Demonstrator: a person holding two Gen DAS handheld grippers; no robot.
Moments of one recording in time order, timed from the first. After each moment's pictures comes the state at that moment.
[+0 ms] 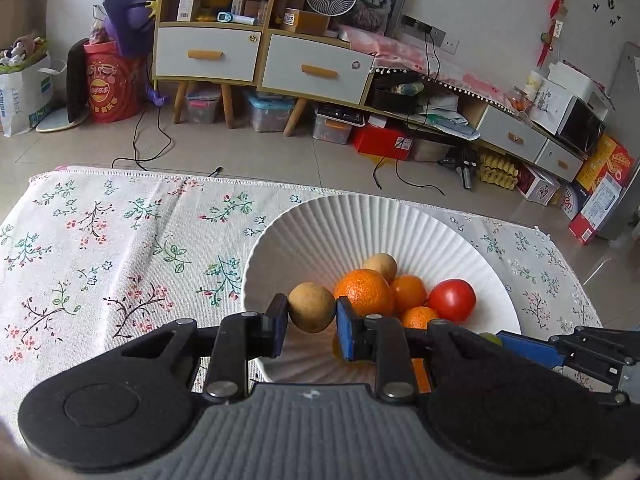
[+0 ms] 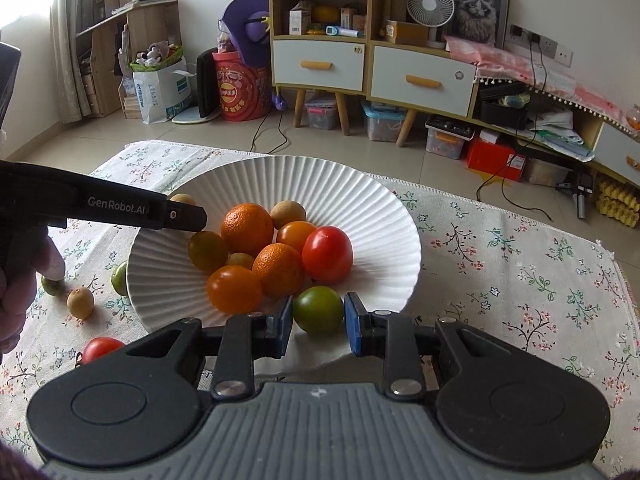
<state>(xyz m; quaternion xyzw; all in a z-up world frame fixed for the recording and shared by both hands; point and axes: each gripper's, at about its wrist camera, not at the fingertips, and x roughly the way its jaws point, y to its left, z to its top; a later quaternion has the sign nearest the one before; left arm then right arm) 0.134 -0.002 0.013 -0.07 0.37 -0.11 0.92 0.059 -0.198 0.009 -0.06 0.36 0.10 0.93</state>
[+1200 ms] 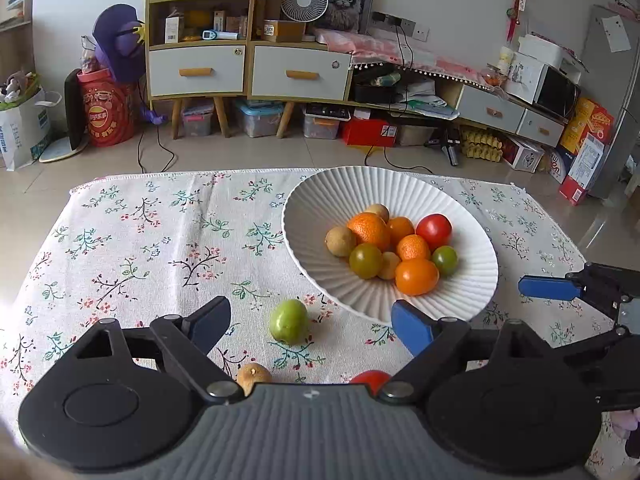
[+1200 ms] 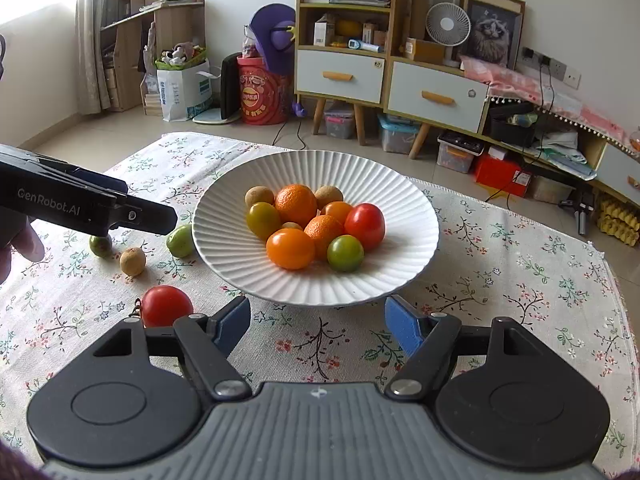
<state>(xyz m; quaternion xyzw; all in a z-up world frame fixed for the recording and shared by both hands) 0.075 0.023 0.027 -0.01 0.37 -0.13 0.92 0.014 -0.183 0.014 -0.08 0.34 0.12 0.93</state>
